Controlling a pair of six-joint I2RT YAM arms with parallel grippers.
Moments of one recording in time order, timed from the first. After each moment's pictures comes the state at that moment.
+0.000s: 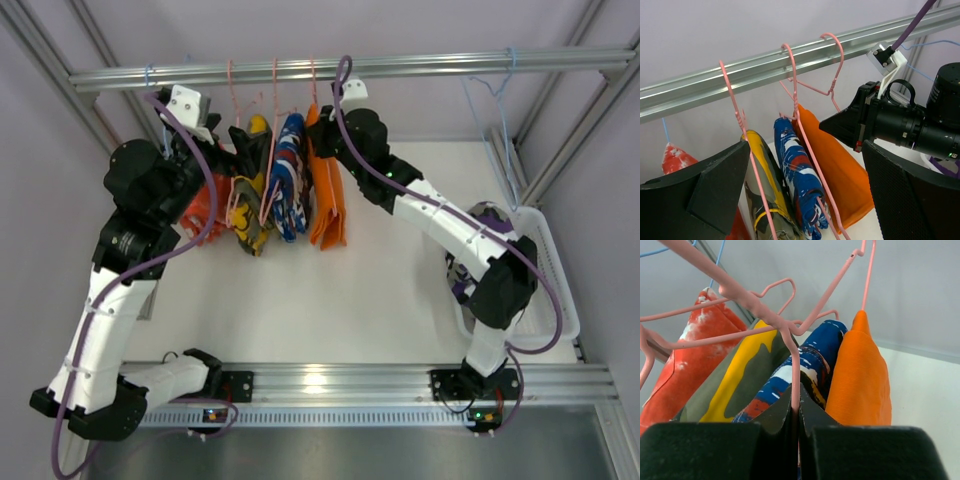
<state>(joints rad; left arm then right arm) -0.43 1.10 1.61 -0.37 0.03 0.02 0.73 1.80 1.79 -0.04 0.19 0.31</state>
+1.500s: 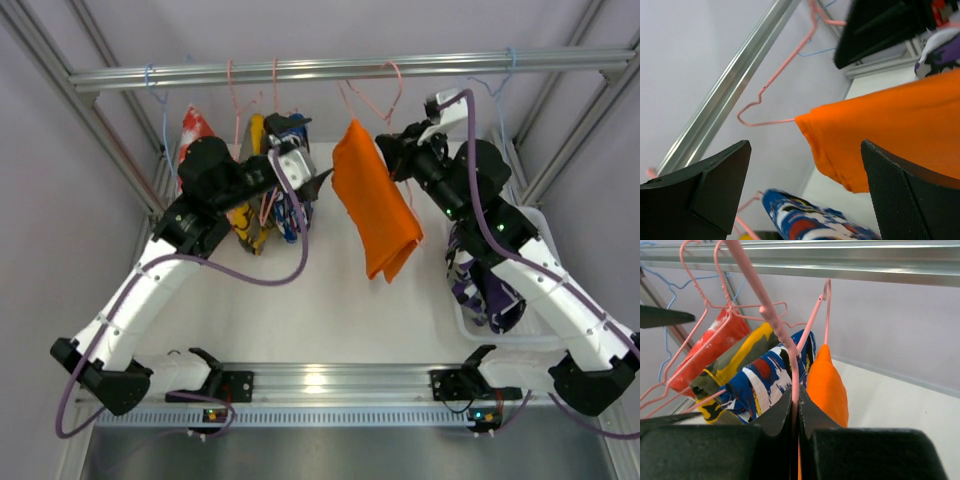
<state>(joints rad) -0.57 1.24 1.49 -0.15 0.46 0.61 0.69 1.19 1.44 -0.14 0.15 0.14</state>
